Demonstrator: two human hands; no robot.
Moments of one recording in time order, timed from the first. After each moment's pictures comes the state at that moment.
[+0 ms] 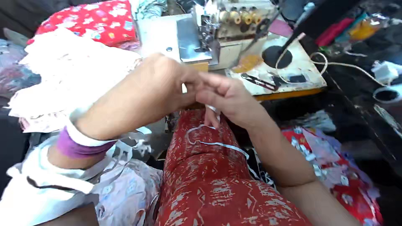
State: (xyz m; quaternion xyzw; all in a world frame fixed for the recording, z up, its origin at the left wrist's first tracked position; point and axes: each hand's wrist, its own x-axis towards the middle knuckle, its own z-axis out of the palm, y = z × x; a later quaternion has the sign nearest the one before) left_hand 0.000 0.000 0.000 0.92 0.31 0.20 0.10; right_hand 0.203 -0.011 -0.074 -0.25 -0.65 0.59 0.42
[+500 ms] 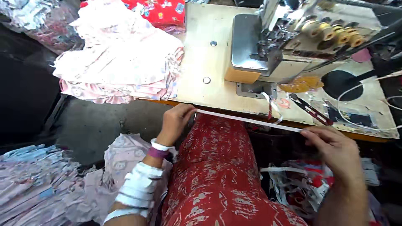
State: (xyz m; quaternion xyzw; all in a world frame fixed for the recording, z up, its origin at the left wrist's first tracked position) left_hand -0.079 -0.015 -0.216 0.71 0.59 0.36 0.12; right_hand 0.348 -0.004 -0.173 -0.63 -0.69 0.24 0.28
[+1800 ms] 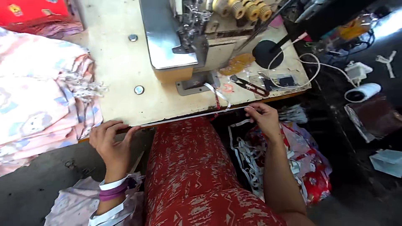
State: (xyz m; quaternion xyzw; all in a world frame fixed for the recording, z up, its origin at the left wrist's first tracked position) left_hand -0.085 0.016 -0.268 0.67 0.61 0.41 0.06; right_hand 0.356 0.008 -0.225 -0.69 -0.47 0.35 0.42
